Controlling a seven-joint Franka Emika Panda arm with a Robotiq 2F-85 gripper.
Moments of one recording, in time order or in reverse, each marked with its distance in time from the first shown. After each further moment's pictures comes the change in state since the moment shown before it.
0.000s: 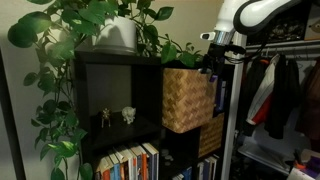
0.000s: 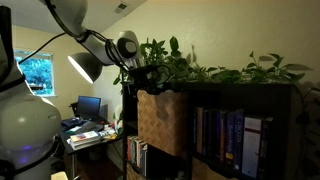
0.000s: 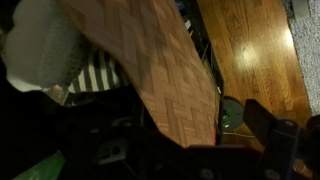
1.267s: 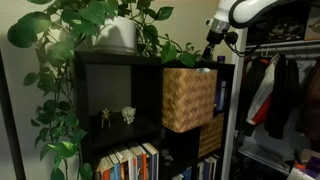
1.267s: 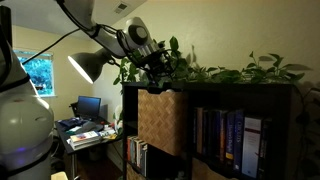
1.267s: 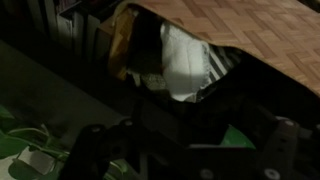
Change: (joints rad) arm -0.150 0.048 0.005 0.167 -0.164 0.069 0.601
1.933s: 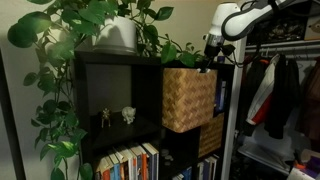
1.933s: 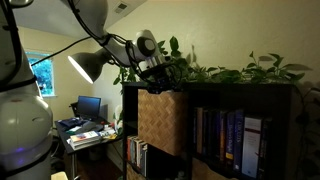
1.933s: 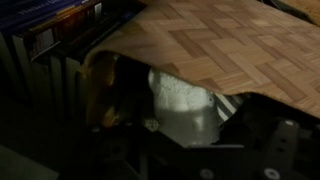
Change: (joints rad) arm -0.031 0.119 -0.007 0.000 0.026 0.000 0.063
